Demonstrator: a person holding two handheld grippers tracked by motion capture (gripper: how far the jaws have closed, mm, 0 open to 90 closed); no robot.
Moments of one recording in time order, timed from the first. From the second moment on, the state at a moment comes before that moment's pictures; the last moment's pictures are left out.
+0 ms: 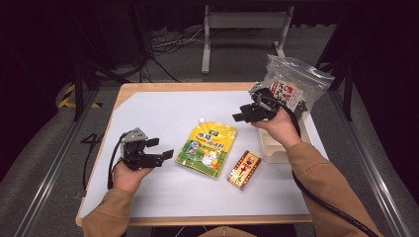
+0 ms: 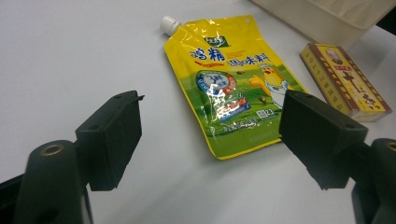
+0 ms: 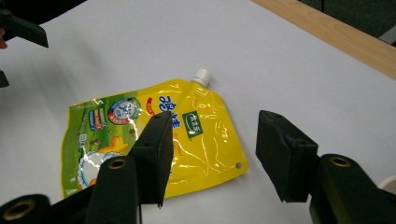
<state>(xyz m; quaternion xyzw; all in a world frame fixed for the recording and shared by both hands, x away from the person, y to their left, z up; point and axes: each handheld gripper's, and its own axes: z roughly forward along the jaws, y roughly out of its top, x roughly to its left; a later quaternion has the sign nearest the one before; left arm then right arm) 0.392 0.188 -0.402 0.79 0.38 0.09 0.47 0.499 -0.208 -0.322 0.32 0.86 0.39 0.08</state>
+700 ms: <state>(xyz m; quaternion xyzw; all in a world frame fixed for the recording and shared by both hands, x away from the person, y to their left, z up) 0.406 0.174 -0.423 0.80 0.39 0.07 0.46 0.518 -0.194 -0.366 0.35 0.87 0.35 0.06</state>
